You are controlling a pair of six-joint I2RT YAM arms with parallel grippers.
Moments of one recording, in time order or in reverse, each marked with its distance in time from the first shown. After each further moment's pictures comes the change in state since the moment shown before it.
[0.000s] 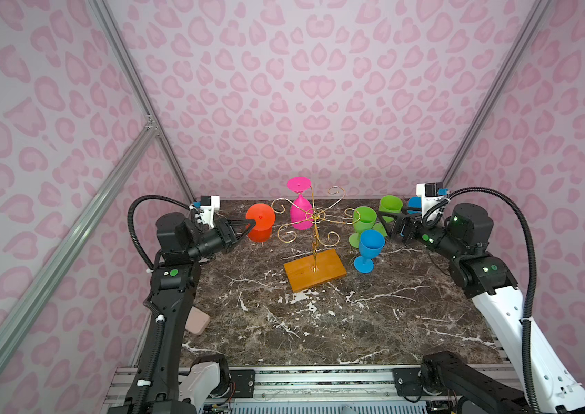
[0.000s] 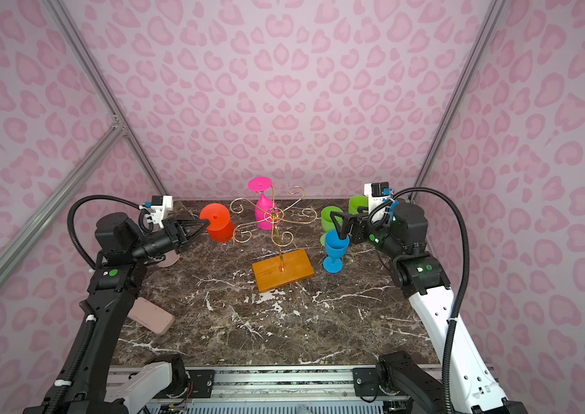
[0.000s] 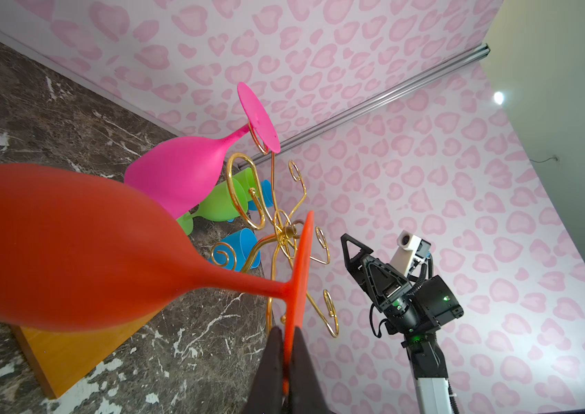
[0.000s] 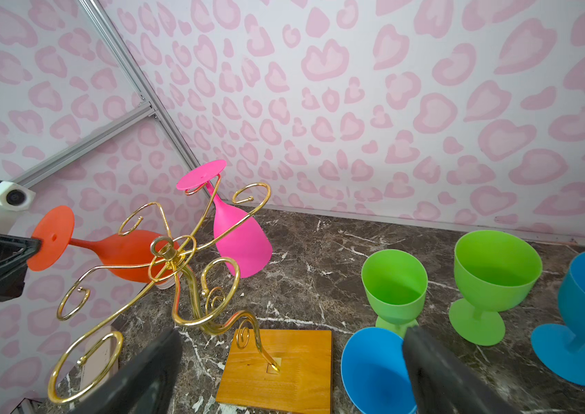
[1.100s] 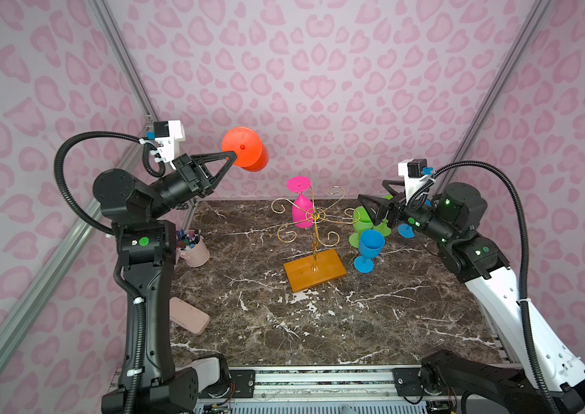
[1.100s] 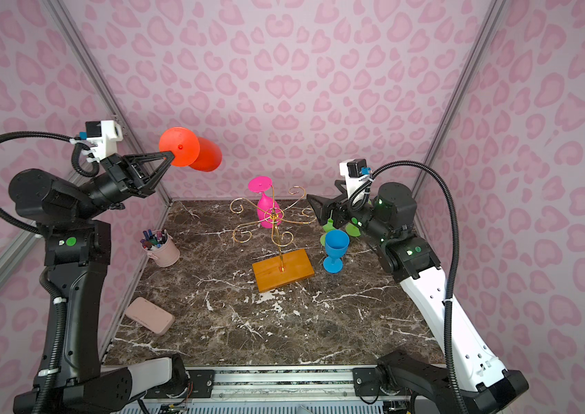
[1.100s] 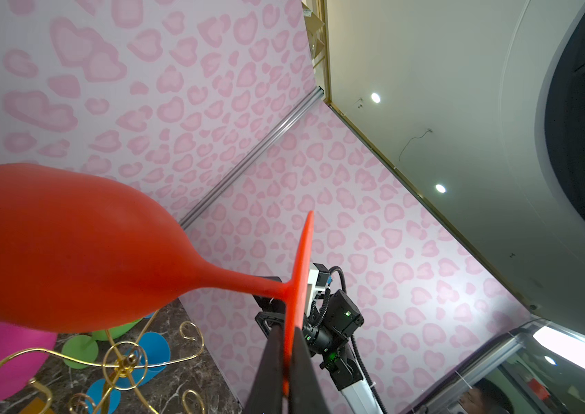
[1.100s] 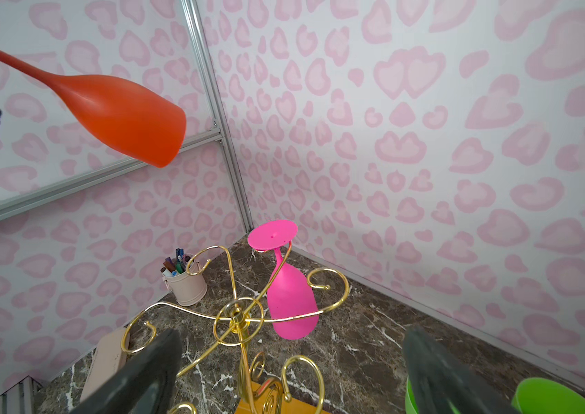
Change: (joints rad) left arm -0.042 0.241 0.603 0.322 0.055 -0.394; right arm 0.198 0.144 0.235 0.095 0.032 -0.149
